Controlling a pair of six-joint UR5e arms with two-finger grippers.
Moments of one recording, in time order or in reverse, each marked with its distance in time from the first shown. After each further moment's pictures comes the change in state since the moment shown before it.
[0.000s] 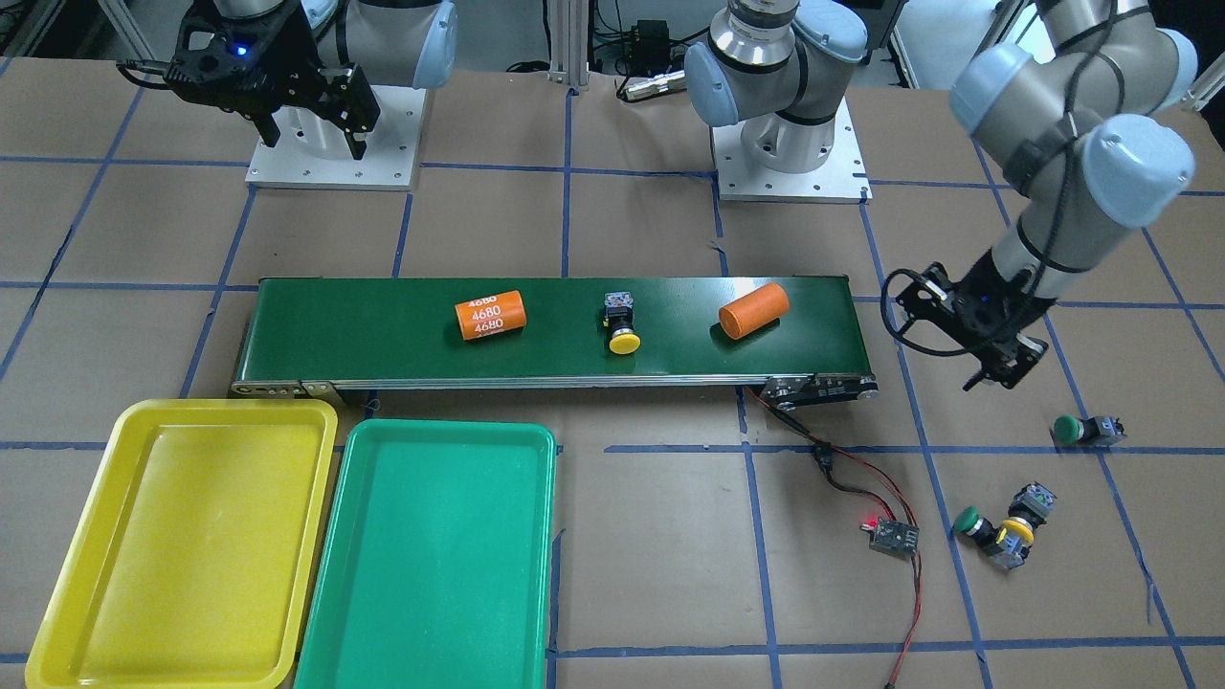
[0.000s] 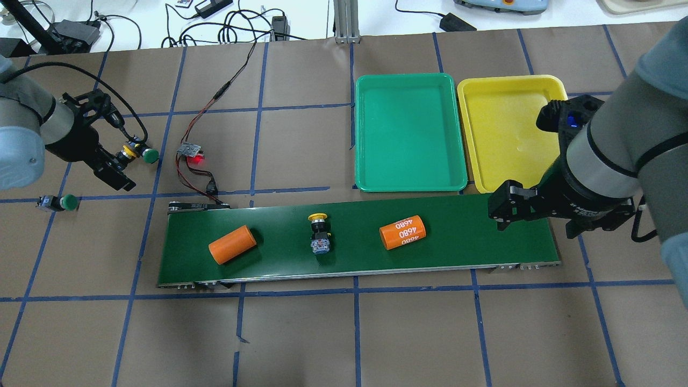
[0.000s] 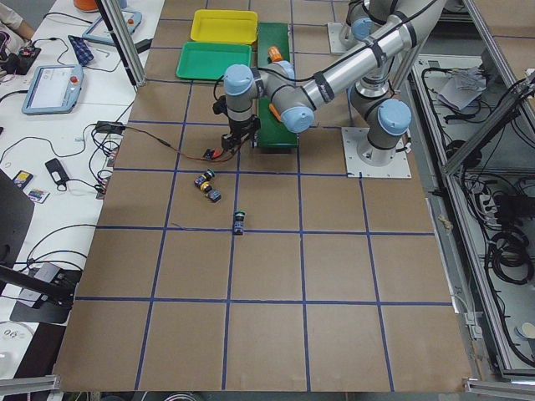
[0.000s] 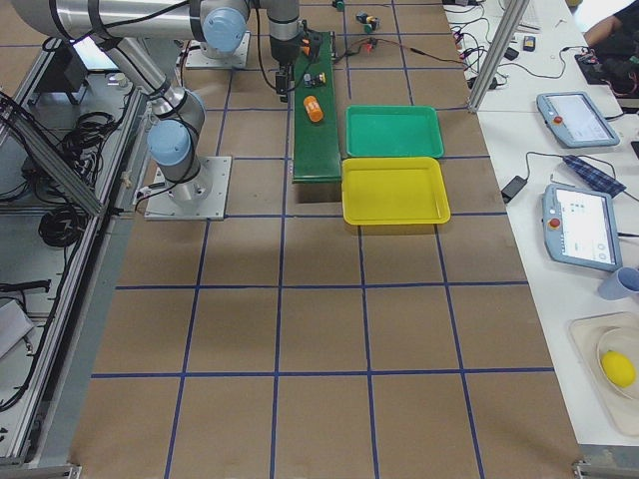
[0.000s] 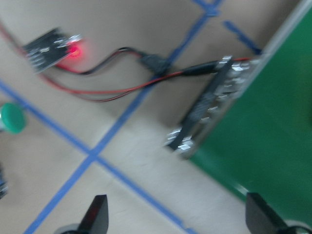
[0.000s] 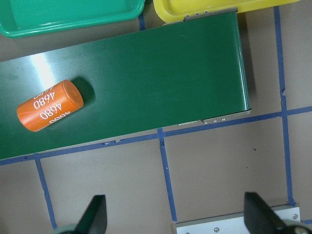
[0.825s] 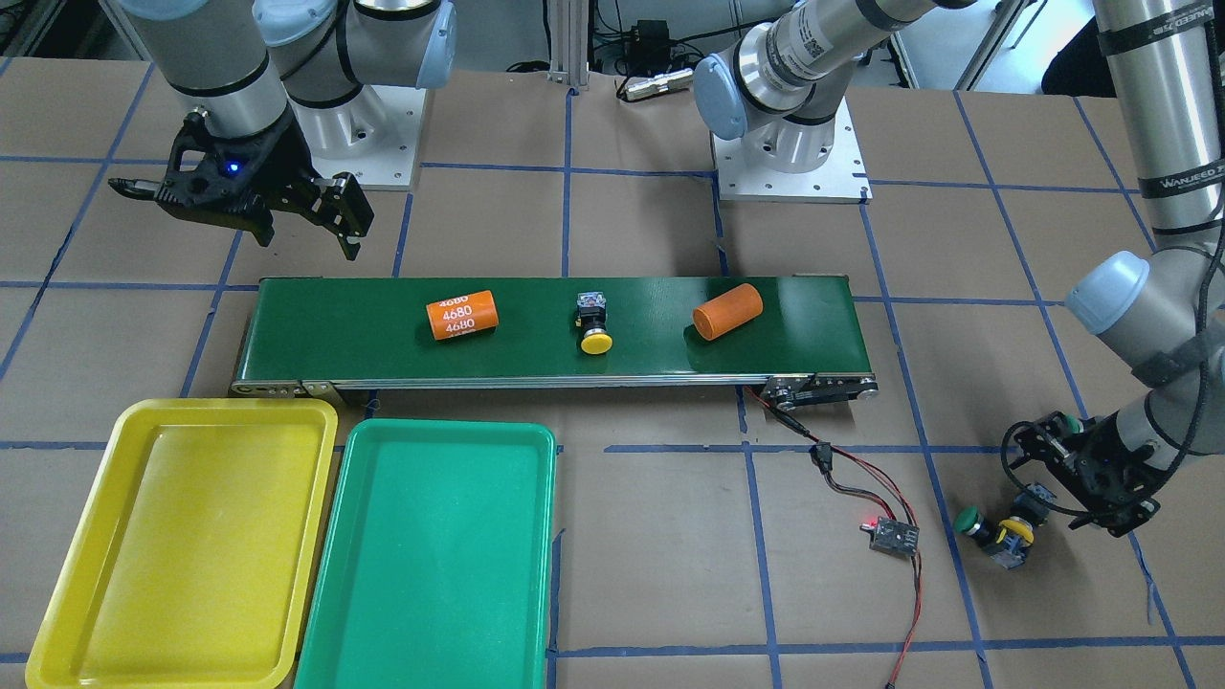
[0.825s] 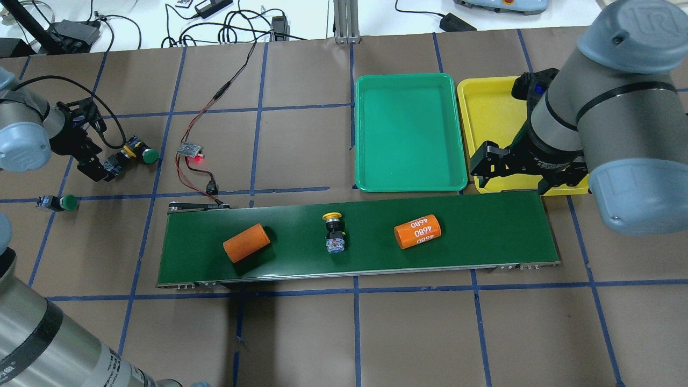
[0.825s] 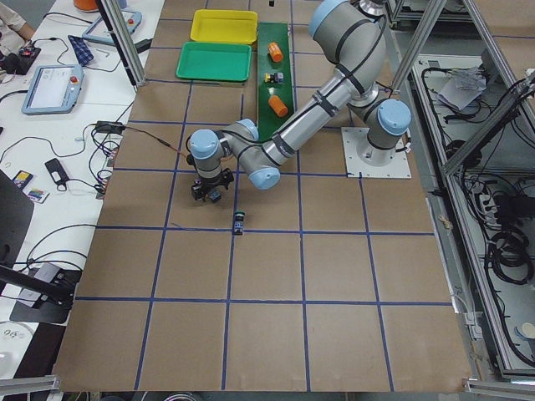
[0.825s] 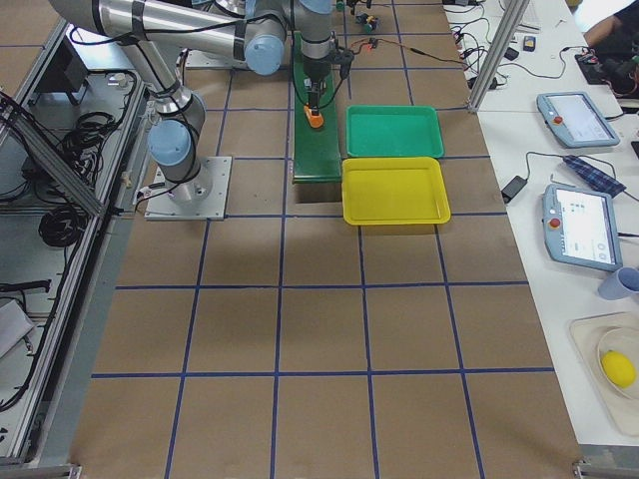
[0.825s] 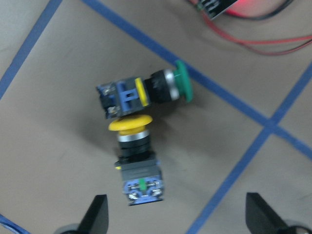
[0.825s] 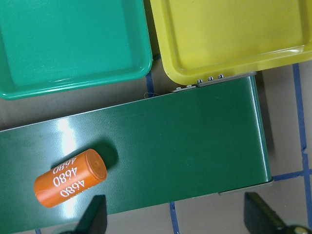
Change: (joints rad) left arm 0.105 -0.336 0.162 0.173 0.003 0.243; right arm 0.000 0.217 -0.011 -0.245 0.001 0.014
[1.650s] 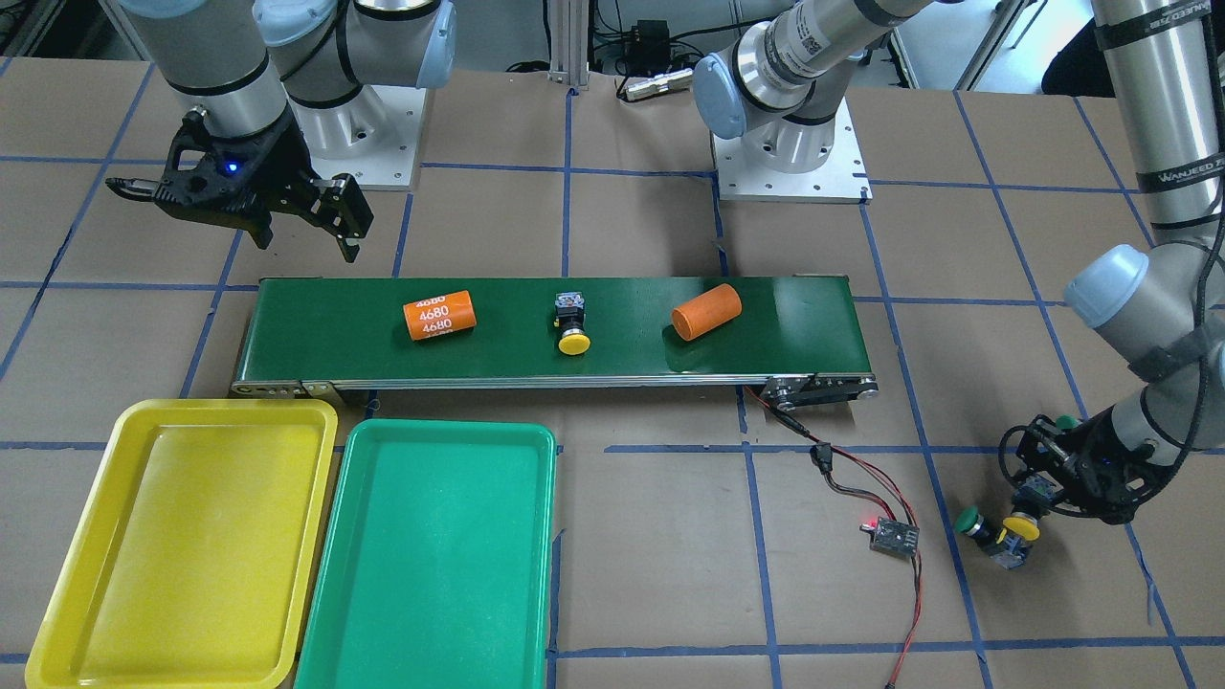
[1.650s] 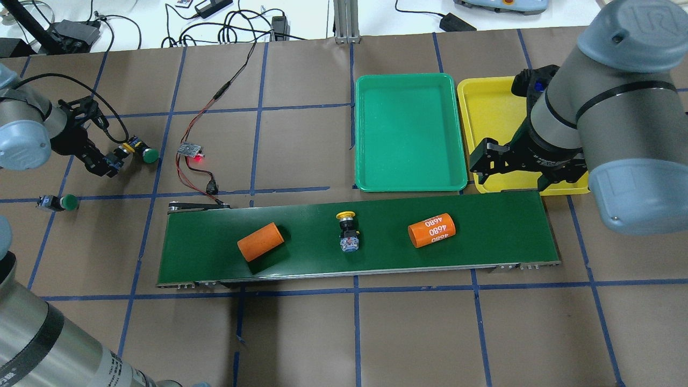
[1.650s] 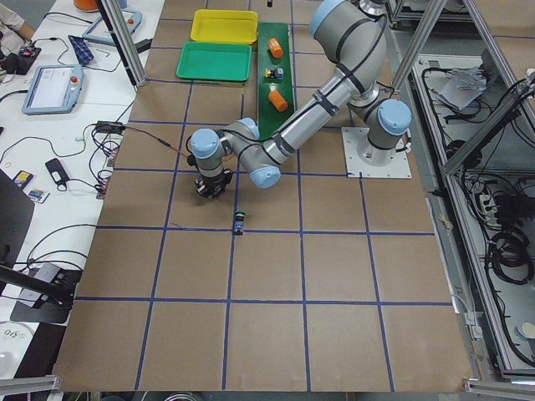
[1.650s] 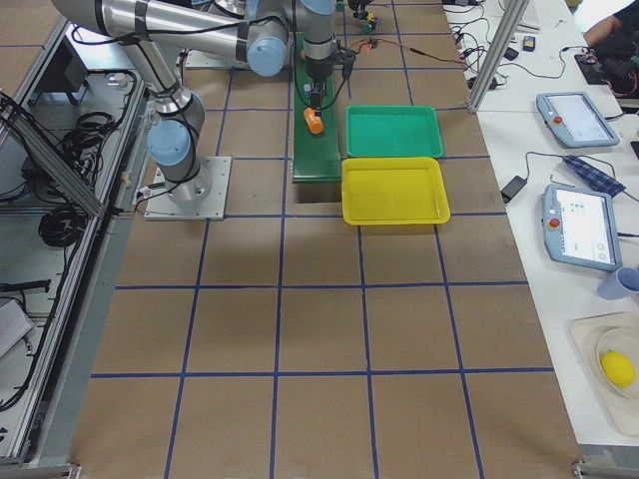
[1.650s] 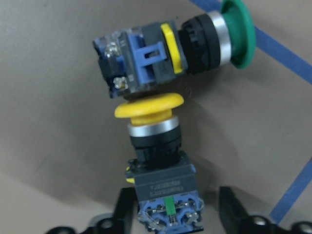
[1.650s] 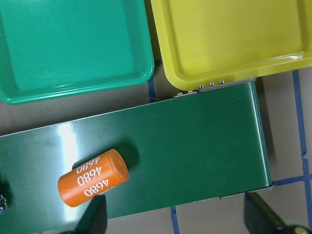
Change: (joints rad) left arm -0.014 0.051 -0.006 -0.072 0.005 -0.166; right arm 0.003 -0.020 -0.003 -0.010 0.006 -0.002
